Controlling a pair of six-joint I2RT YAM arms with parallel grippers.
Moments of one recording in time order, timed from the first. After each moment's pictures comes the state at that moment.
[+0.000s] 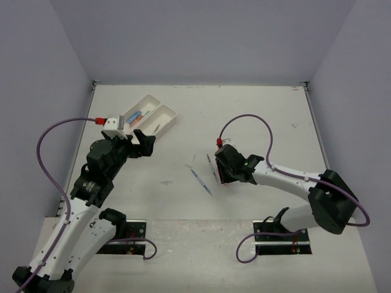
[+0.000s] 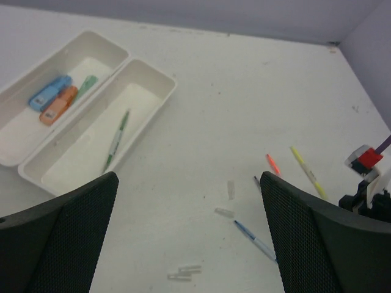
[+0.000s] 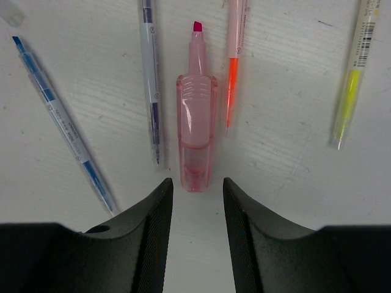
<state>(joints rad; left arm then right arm) -0.36 0.64 0.73 -0.26 -0.05 -0.35 0.83 1.38 0.77 -0.46 0.23 0.52</state>
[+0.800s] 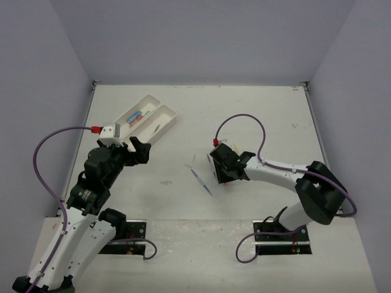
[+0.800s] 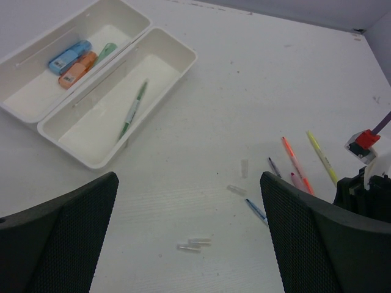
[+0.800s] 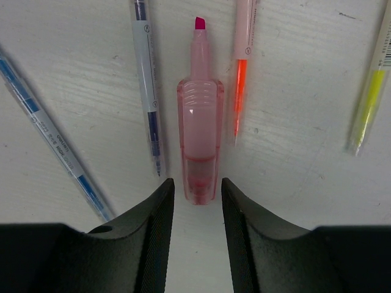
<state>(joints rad) -0.36 0.54 0.67 -0.41 -0.10 -0.38 0.83 1.50 0.83 -0.49 0.22 0.55</state>
